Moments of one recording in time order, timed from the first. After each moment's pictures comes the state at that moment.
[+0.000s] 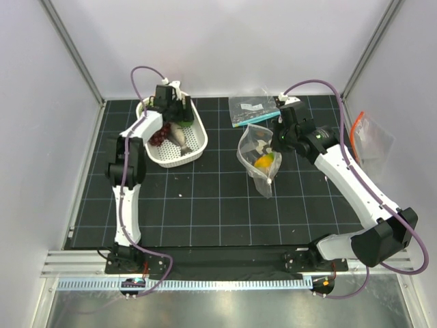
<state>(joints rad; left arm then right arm) -0.19 2.29 1.86 -0.26 0.14 -0.16 0.44 1.34 1.37 -0.79 0.14 0.34</state>
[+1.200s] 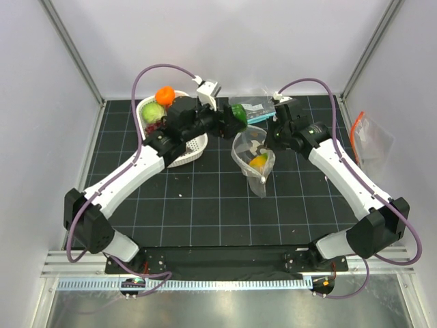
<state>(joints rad) -0.65 1.50 1.38 -0.06 0.22 -0.30 0.44 1.41 1.39 -0.76 0.08 0.37</state>
